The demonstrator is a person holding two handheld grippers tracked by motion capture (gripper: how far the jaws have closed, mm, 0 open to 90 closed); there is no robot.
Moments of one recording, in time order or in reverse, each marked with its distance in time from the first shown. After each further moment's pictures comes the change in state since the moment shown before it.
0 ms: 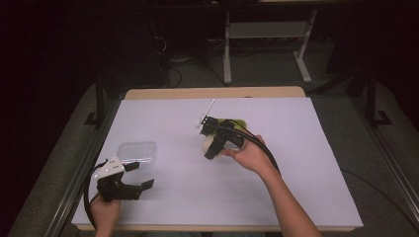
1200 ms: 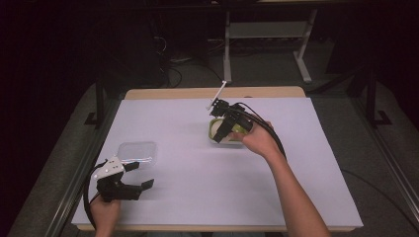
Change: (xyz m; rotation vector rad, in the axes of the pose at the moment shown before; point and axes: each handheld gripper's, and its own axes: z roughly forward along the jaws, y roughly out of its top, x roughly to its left) left arm 0.000 0.000 -0.001 -0.004 0.002 0.003; right arm -0.046 0.001 -0.022 -0.006 -0.051 0.076
